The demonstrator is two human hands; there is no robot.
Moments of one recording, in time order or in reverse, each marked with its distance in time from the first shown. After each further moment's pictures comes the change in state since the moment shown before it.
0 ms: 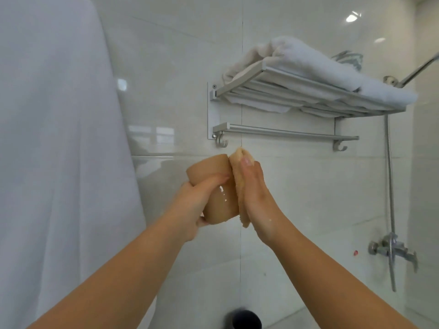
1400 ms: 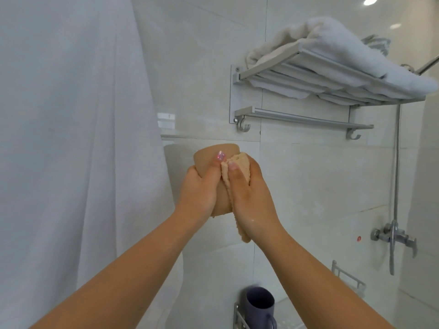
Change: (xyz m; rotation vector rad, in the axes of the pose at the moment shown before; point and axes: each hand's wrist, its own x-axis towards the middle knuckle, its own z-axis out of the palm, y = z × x) left_hand -0.007 -0.015 -0.047 0.165 0.106 0.284; right_hand -0.035 0.002 0.061 -0.161 0.140 0.134
